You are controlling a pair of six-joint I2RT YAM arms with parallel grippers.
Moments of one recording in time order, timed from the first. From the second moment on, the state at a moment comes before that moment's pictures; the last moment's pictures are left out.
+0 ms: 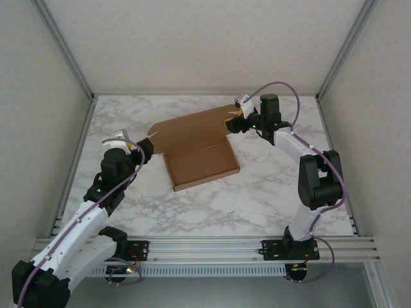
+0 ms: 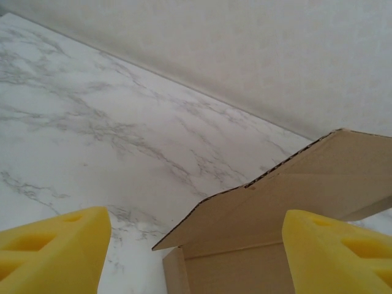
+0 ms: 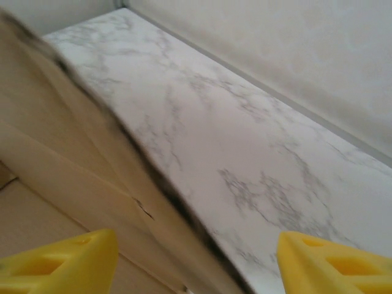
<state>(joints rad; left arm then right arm) -0.30 0.82 0.57 -0.03 -0.21 -0.52 0.27 1.78 1.27 -0.01 -0.60 -0.32</state>
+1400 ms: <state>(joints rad) -0.09 1.40 0.70 0.42 0.13 -0.09 0.31 1.66 1.11 0.01 -0.55 -0.28</state>
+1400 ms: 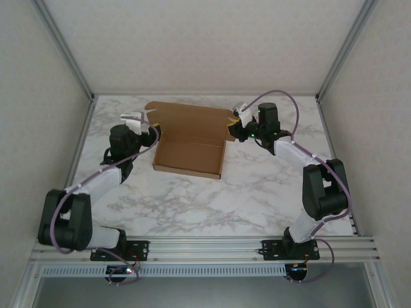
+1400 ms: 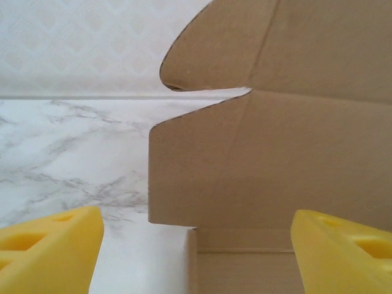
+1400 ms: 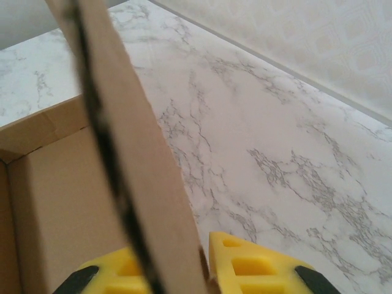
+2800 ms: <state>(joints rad) 0.02 1.80 1.01 0.49 0.70 0.19 0.34 1.66 1.15 -0.08 -0.62 -0.32</state>
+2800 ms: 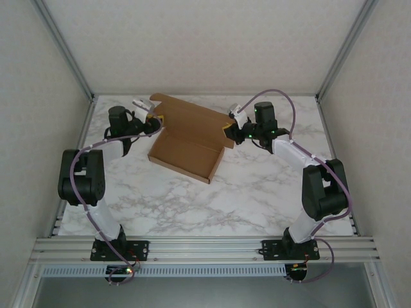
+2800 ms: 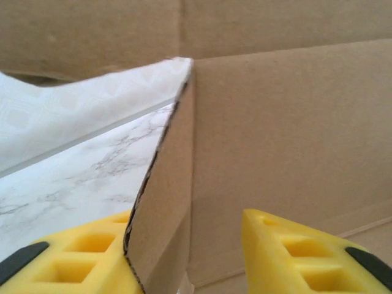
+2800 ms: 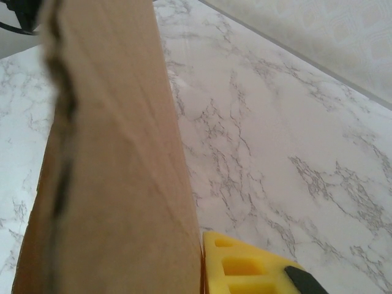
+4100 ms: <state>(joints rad) -0.16 1.47 0.50 0.86 0.23 -0.10 0.62 1.66 1.17 0.03 0.34 0.21</state>
